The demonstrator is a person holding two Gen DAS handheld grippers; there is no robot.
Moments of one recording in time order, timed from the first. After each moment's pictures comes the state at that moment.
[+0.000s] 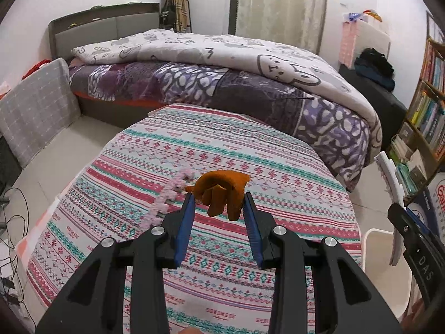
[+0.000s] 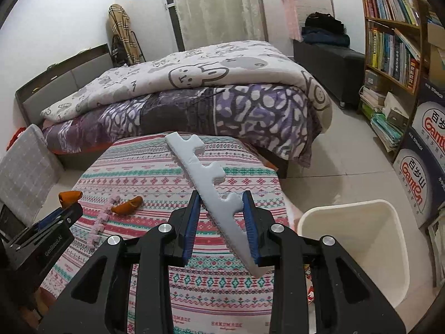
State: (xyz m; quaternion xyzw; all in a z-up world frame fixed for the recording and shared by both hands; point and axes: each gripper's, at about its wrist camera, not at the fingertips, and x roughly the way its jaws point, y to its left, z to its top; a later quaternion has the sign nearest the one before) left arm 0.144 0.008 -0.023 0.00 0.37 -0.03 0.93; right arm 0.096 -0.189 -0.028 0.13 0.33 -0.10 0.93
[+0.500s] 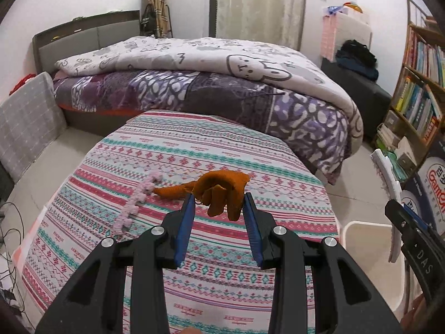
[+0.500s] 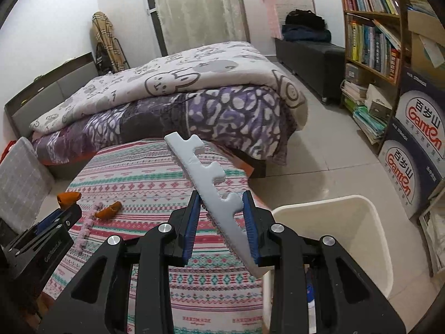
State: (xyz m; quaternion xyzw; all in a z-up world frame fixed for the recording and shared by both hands) left arm 0.132 -0.042 -0.018 0.02 0.37 -0.06 0.93; right arm 0.074 -0.234 -0.026 0.15 0.33 -0.13 0.92
